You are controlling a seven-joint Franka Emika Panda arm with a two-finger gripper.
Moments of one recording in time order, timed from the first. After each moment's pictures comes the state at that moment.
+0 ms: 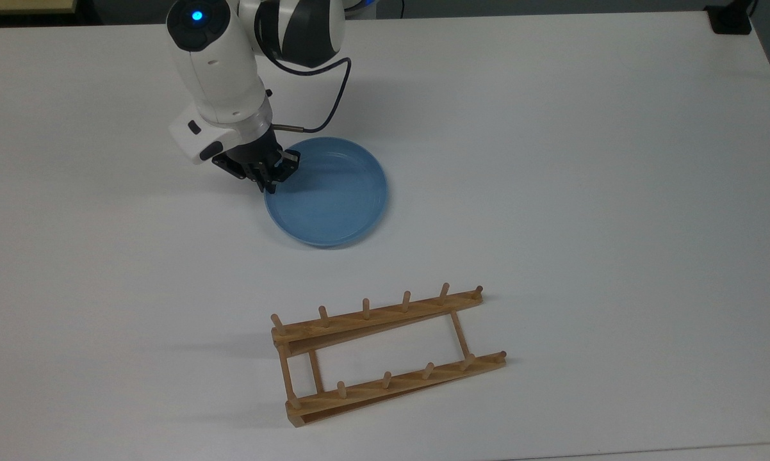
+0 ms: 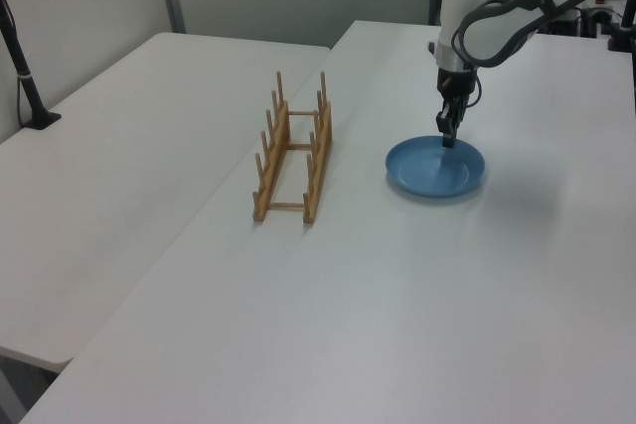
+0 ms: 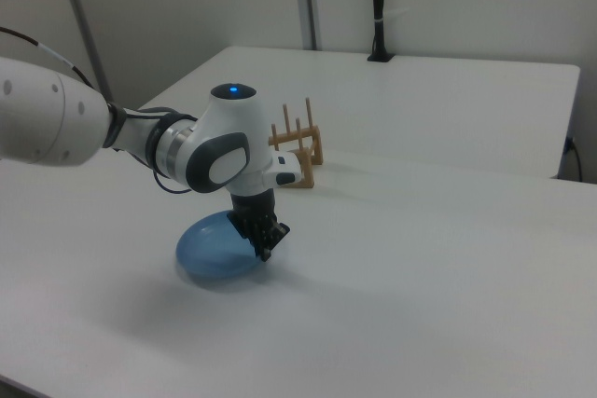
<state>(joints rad) -0.03 0.29 -0.10 -1.98 0.09 2.29 -0.11</state>
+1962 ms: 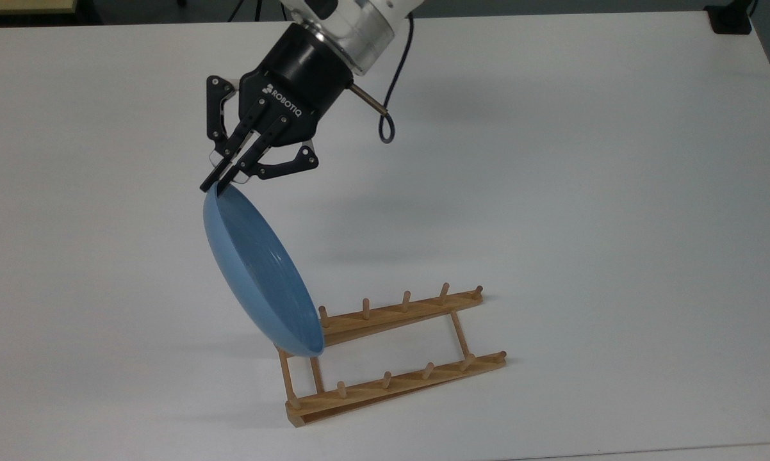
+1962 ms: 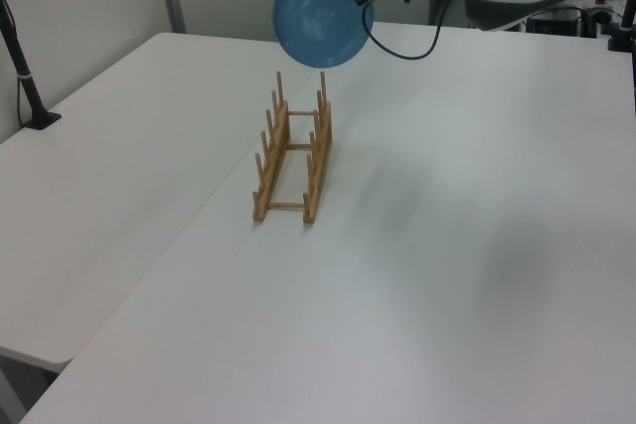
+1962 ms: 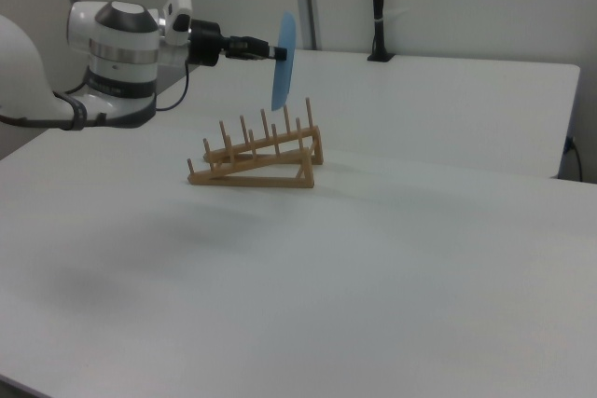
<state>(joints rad) 0.10 0.23 0.00 -1.64 -1.38 2.37 1.26</state>
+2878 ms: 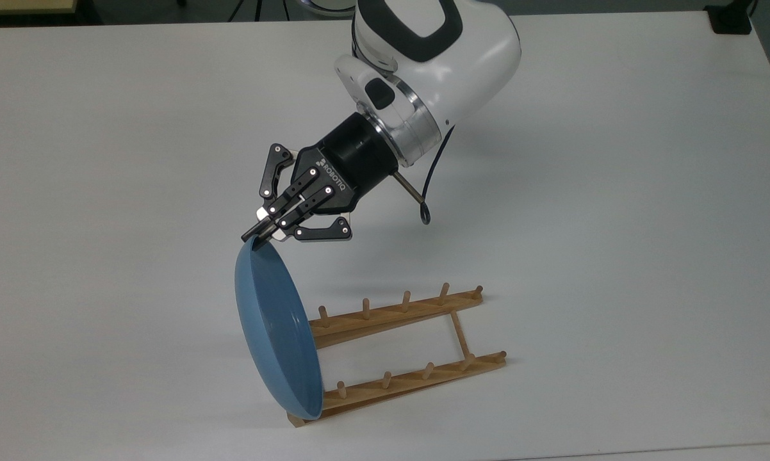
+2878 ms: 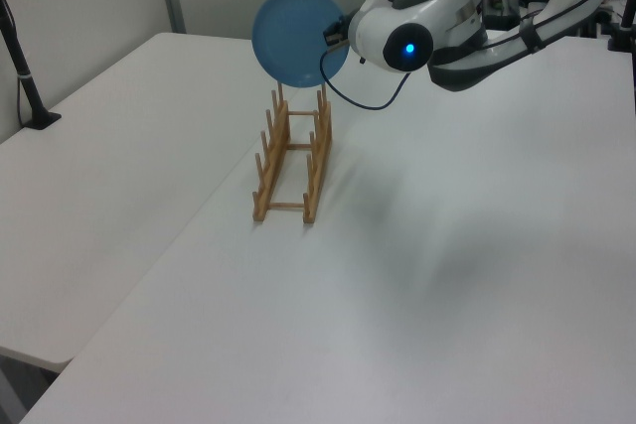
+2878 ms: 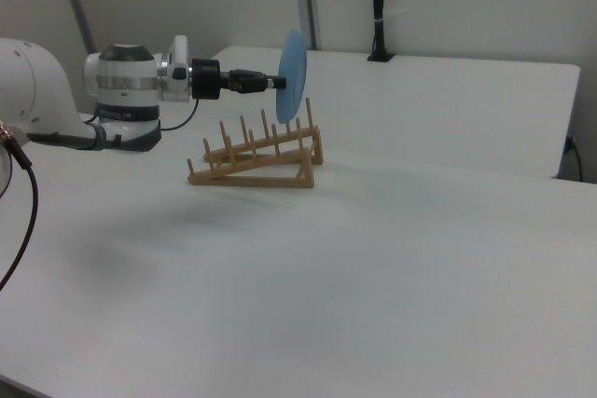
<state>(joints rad) 0.22 0.46 0.00 -1.52 -1.56 2.09 1.70</state>
